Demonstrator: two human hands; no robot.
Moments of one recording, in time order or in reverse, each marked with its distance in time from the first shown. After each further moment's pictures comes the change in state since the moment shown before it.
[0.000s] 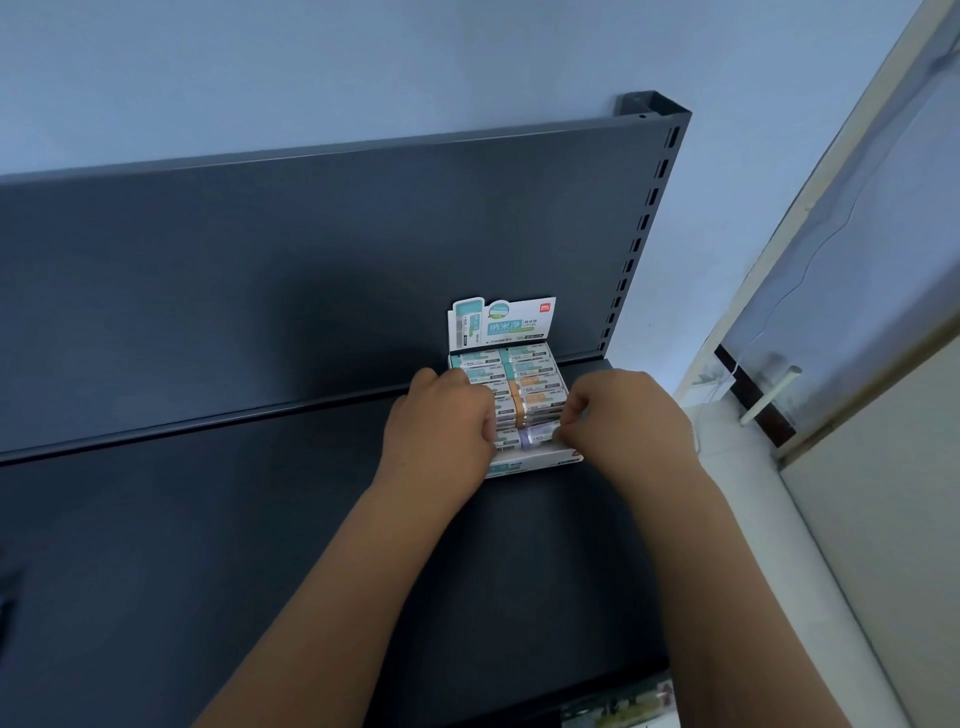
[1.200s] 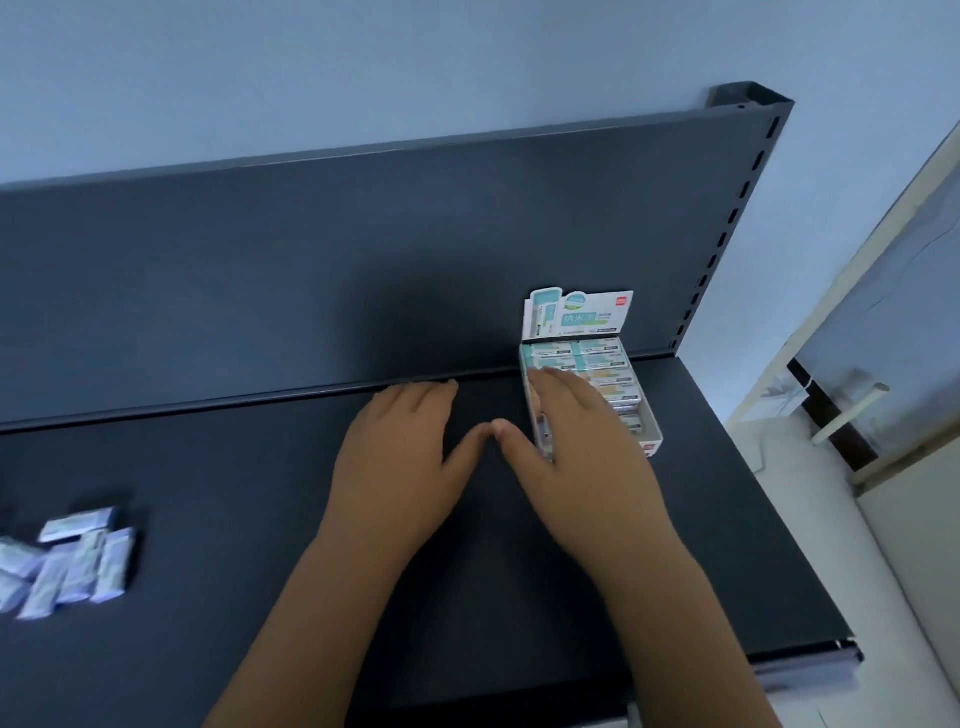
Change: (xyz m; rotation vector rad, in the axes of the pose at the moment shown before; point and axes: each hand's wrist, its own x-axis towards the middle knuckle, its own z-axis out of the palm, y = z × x) left_hand -0.072 -0.067 -0.029 0.085 0.211 -0.070; right_hand -0.070 -0.077 0.030 0.281 0.107 -0.336
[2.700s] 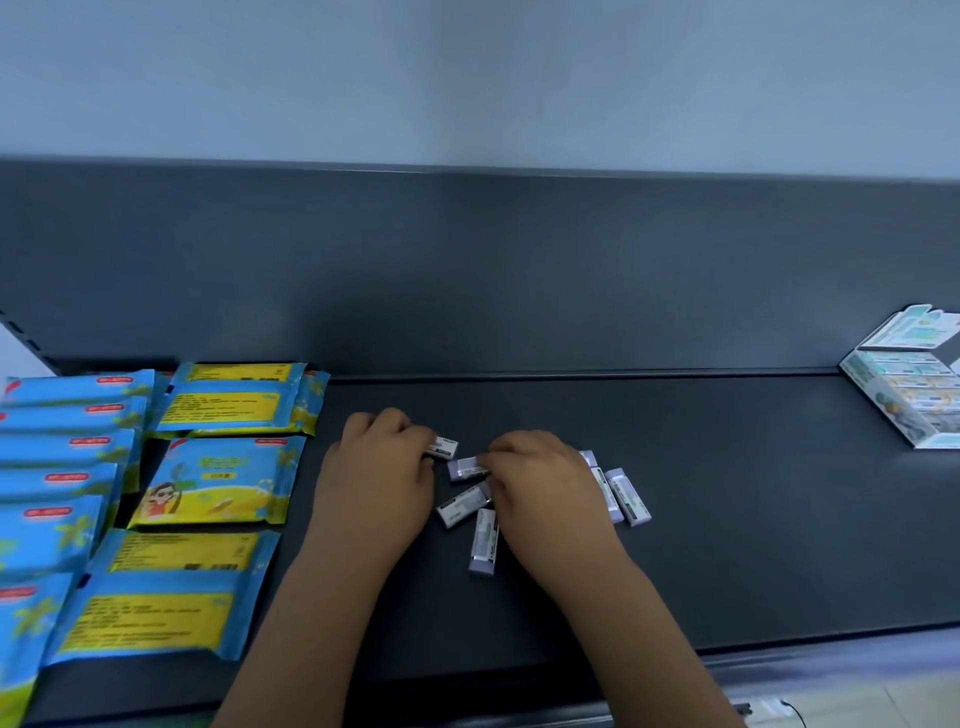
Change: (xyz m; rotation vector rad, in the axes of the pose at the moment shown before) left_hand -0.140 -0.450 -0.154 0.019 -0.025 -0.116; right_hand -0.040 -0.378 0.310 -0.248 -0.019 -0.265
